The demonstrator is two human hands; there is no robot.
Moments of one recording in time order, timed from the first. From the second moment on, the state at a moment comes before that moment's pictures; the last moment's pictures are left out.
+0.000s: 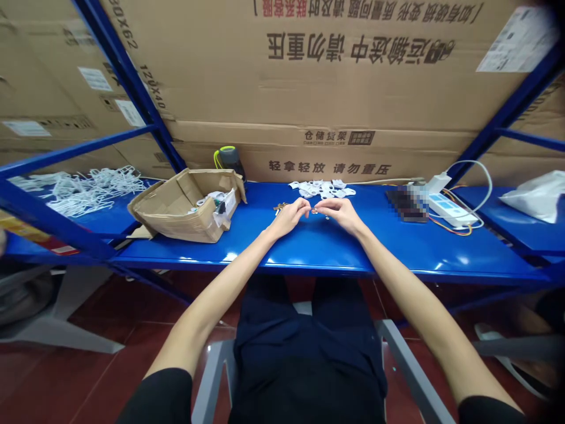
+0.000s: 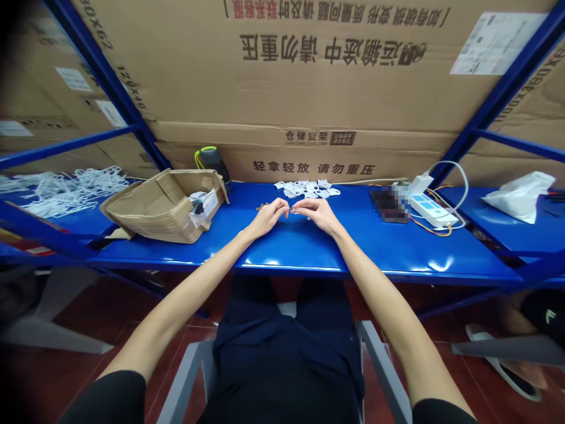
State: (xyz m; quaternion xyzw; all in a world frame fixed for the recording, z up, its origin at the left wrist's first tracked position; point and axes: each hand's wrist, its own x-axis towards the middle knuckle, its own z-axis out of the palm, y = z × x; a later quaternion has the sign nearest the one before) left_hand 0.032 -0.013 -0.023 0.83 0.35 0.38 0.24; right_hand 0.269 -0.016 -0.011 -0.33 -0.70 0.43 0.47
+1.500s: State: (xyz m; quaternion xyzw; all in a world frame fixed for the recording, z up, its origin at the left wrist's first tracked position) left_hand 0.030 -0.014 -0.023 0.86 0.44 0.26 0.07; right_hand 0.262 -0.002 -0.035 -0.38 -0.83 0.11 0.40
